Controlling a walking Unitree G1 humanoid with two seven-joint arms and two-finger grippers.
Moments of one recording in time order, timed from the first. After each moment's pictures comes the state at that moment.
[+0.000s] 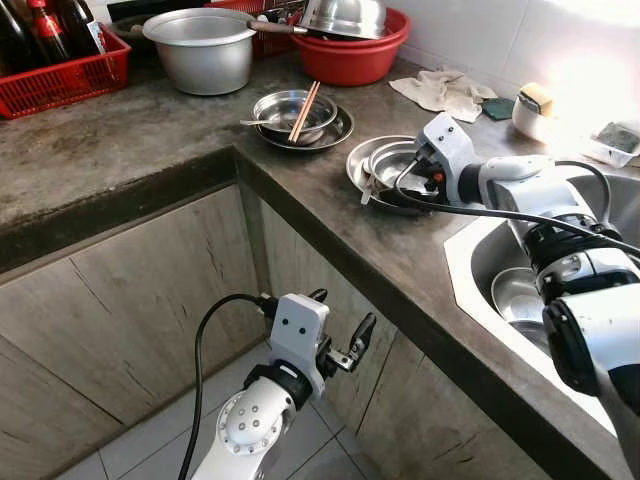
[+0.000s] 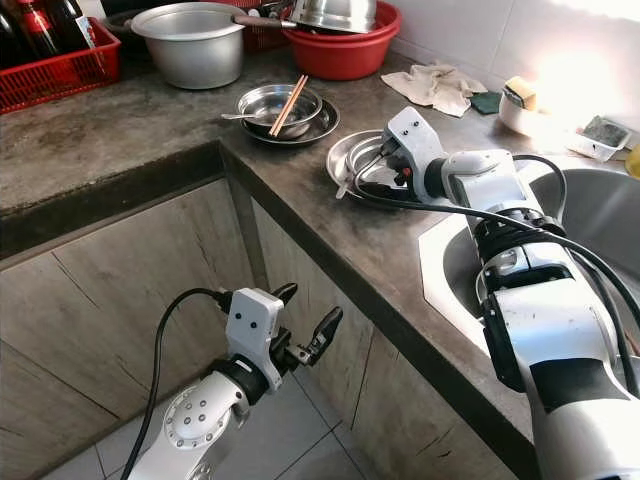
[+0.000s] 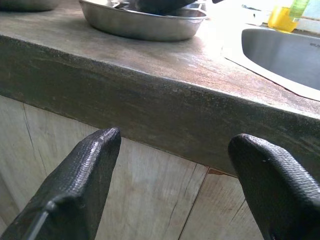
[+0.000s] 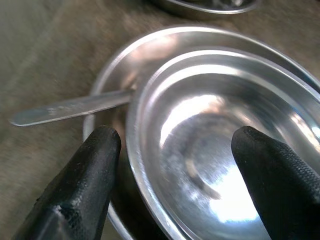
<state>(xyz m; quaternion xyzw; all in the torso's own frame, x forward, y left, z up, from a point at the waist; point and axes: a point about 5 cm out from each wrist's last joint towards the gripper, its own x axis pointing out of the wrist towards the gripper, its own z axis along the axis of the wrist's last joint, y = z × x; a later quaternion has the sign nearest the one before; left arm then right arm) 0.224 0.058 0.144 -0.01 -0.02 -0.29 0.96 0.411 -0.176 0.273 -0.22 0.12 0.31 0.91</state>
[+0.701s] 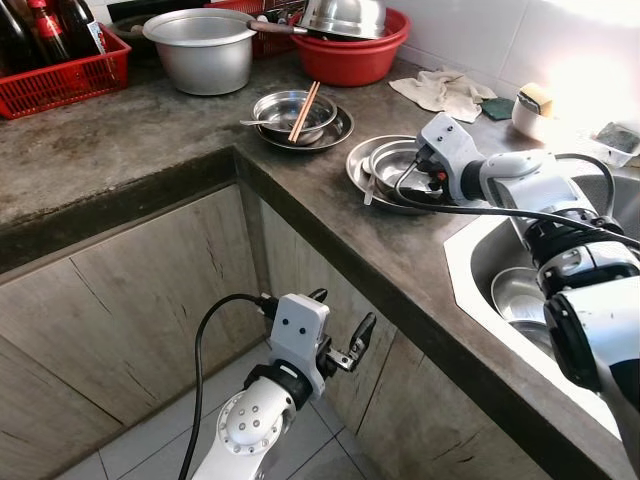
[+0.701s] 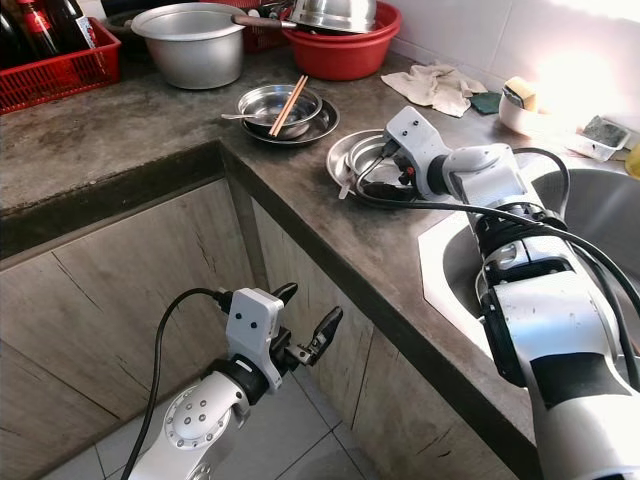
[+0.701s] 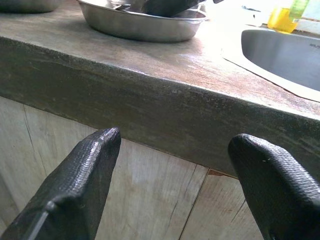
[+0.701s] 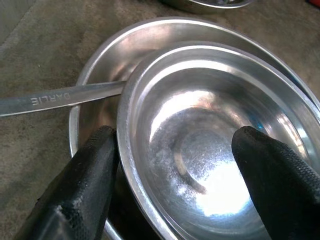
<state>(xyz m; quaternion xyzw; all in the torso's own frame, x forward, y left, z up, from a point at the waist) 0.224 0.058 0.144 -0.01 -0.02 -0.29 0.96 0.413 -0.174 0.275 -0.26 0.12 0.30 0.91</state>
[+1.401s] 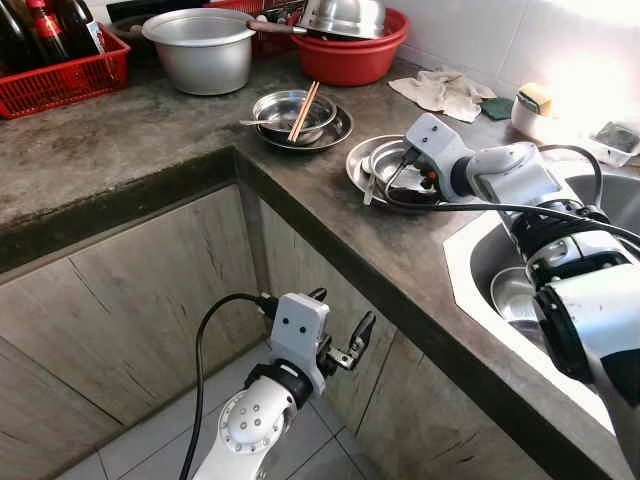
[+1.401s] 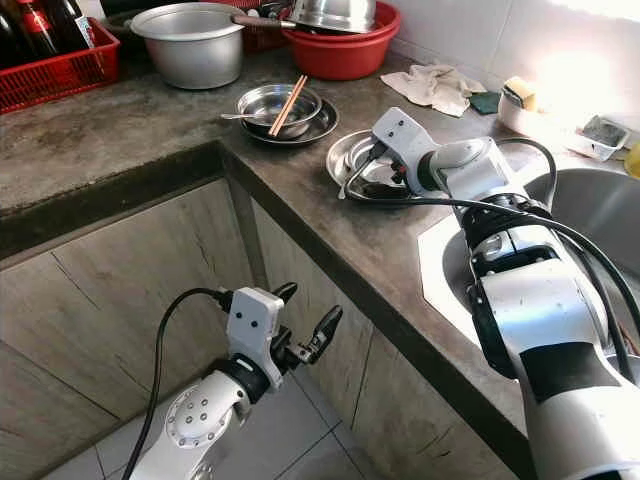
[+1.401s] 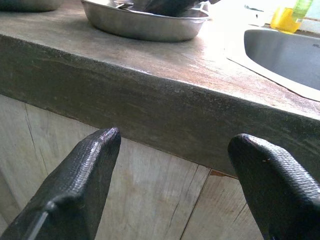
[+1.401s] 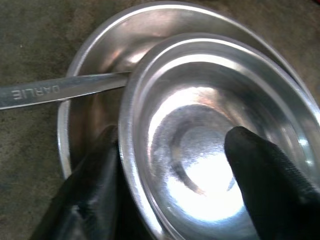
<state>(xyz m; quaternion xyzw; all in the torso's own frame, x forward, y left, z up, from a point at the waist) 0.226 0.058 0.143 -0.01 -0.02 -0.28 0.96 0.417 -0.163 0.276 -0.31 0.14 0.28 0.90</state>
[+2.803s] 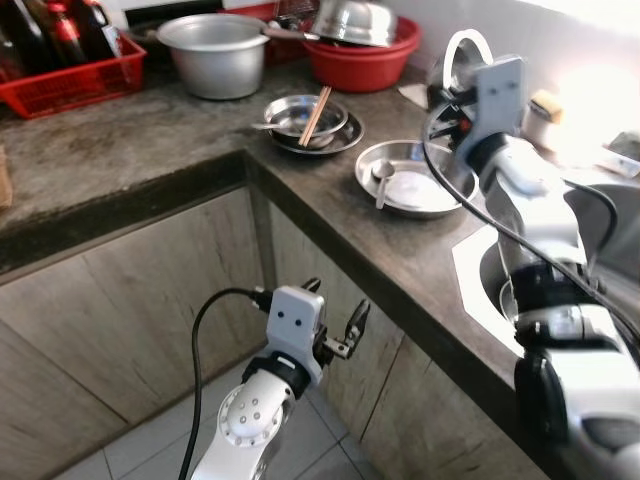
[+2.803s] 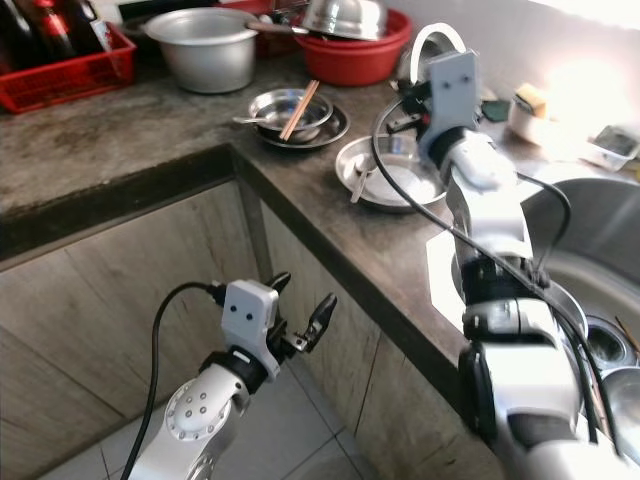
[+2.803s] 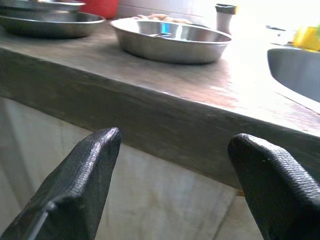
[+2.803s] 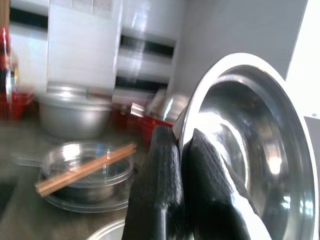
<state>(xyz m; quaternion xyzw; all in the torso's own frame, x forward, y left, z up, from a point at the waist) 0.238 0.064 0.150 0.00 -0.05 -0.25 0.97 0.359 -0.168 0.305 -0.05 -0.26 0.10 0.96</state>
